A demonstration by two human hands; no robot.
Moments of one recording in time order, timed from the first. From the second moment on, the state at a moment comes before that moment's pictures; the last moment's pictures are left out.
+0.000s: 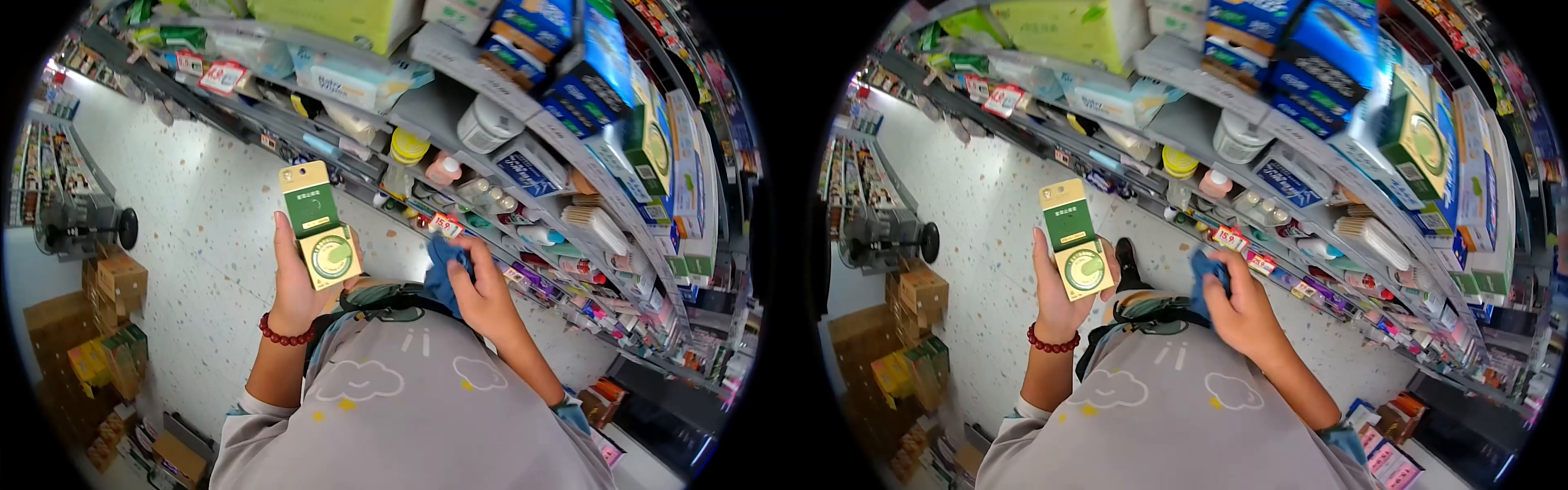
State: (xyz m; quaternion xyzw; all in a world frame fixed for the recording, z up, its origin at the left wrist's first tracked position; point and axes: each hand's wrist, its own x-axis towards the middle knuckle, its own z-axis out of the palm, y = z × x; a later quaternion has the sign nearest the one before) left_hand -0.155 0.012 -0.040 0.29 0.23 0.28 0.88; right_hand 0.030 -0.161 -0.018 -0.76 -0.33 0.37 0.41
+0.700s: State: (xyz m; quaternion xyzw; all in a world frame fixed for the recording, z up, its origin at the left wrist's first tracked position) left_hand -0.298 0.141 -0.057 0.46 0.34 0.23 0.79; right_hand -0.121 0.090 -0.017 -0.58 -0.66 0.37 0.30
